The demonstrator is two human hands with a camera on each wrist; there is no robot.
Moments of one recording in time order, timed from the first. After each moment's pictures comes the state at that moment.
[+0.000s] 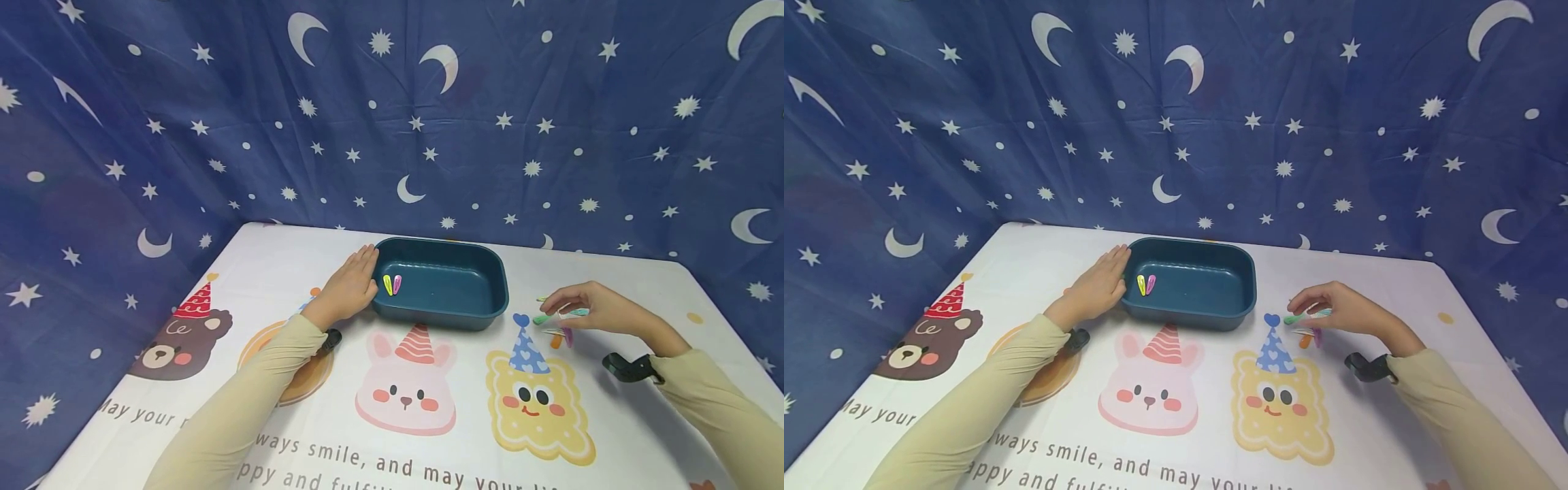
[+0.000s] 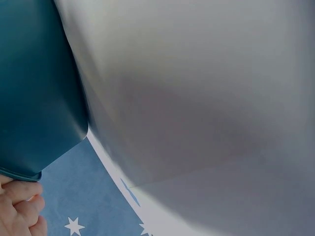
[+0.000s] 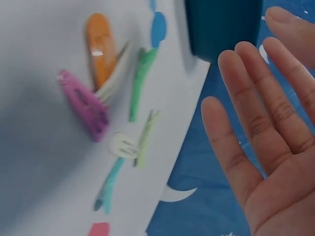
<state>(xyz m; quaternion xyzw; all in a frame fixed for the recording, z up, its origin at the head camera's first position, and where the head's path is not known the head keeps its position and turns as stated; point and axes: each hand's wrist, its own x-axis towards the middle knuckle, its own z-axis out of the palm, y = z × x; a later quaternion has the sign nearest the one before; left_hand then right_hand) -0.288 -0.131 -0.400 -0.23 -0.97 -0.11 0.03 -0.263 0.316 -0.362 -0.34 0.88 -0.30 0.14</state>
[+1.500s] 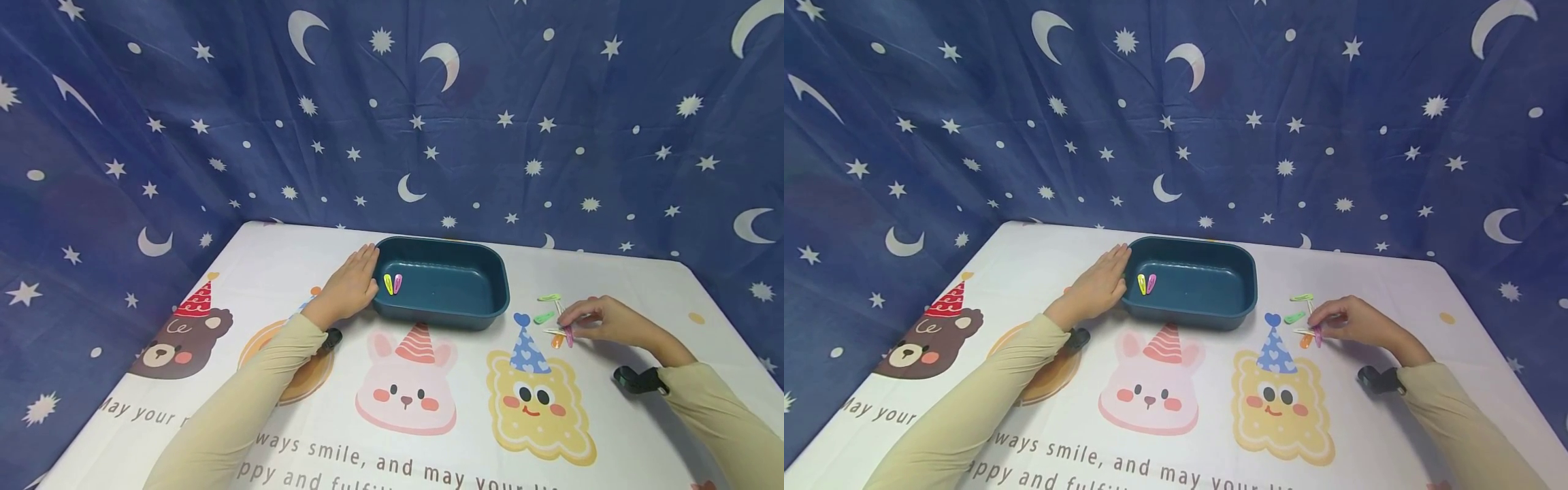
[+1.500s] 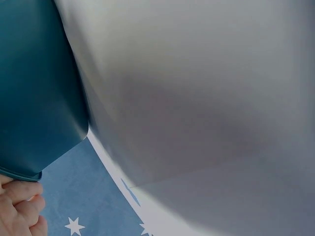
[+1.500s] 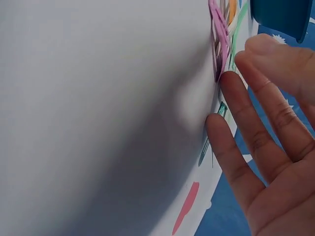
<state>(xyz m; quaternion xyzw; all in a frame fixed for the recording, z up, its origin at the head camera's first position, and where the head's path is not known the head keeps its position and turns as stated) -0.287 -0.131 -0.400 -0.24 -0.96 -0.11 0.04 -0.266 0.352 -0.402 -0.29 0.92 -0.26 0.10</state>
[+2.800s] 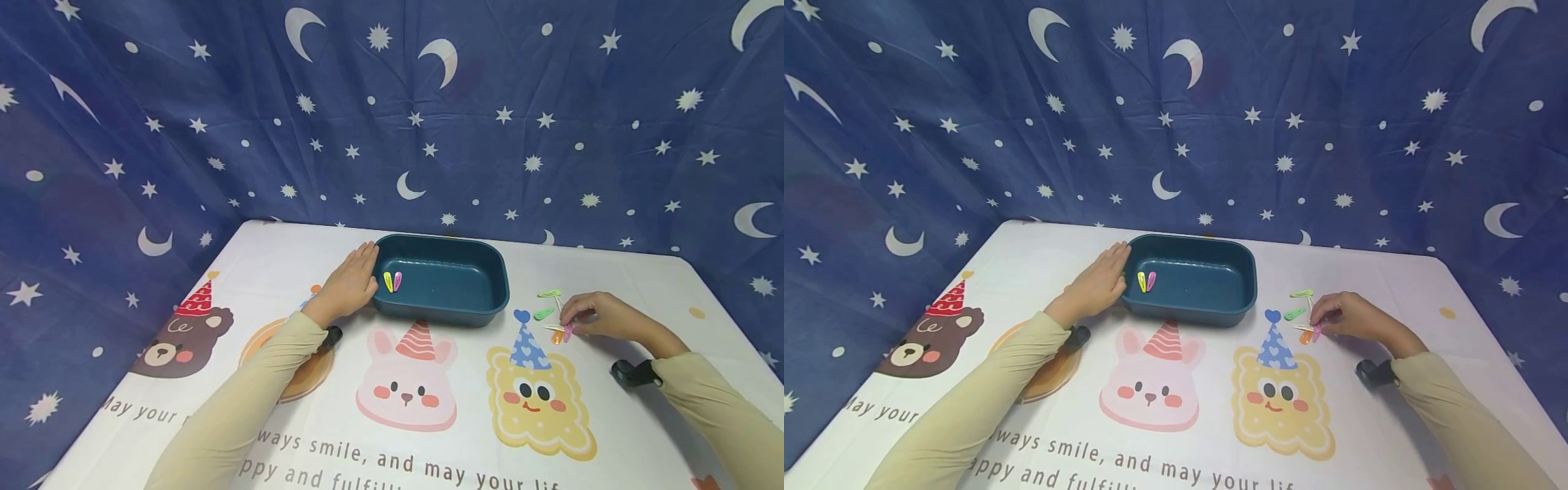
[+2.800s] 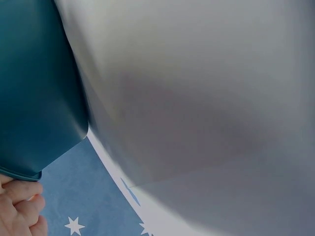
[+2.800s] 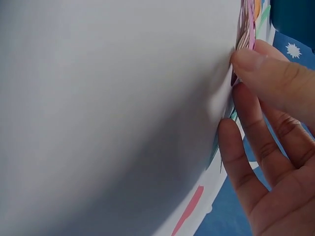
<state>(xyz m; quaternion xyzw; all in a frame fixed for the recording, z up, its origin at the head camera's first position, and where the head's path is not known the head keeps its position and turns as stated) -0.286 -0.130 -0.398 -0.23 -0.97 -0.11 0.04 -0.272 0.350 -0.407 -0.32 0.92 -0.23 0.08</state>
